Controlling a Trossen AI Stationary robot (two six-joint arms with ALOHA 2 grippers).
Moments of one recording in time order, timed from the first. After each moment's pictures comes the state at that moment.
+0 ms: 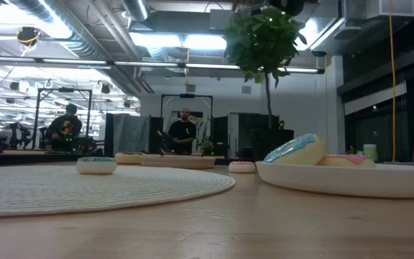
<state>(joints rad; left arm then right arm) -0.24 1.42 1.41 -0.60 -0.39 0.35 0.28 1.50 1.37 -0.56 0.03 0.57</state>
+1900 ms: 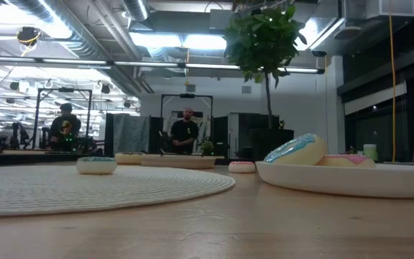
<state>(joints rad) -0.24 1.49 1.41 -0.33 -0.17 0.72 0.12 1.50 1.47 -0.51 -0.32 0.57</state>
